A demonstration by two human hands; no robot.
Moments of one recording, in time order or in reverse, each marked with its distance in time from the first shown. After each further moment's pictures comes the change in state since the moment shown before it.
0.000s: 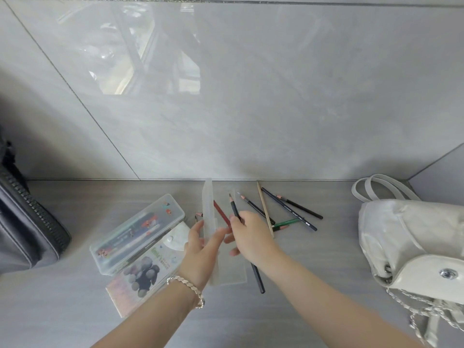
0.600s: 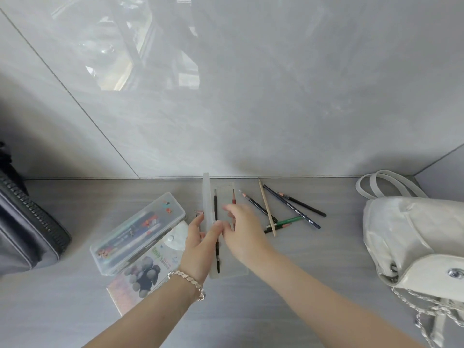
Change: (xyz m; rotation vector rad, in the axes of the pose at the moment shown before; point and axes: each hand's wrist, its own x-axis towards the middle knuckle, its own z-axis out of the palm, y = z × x) left_hand 0.011 0.008 0.000 -0.062 0.019 0.019; right_hand 0.019 0.009 0.015 -0.203 0.083 -0.221
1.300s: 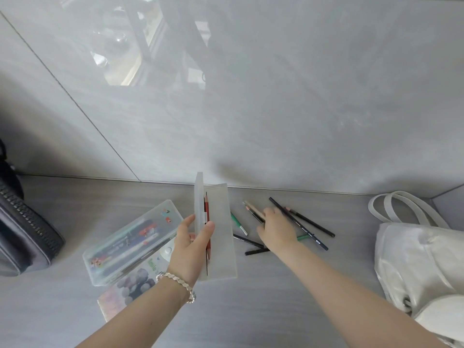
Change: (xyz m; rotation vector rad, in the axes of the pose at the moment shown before) left_hand 0.037 0.008 -0.008 -0.005 0.117 0.009; right_hand 0.083 0.093 -0.024 -0.602 -0.027 0.174
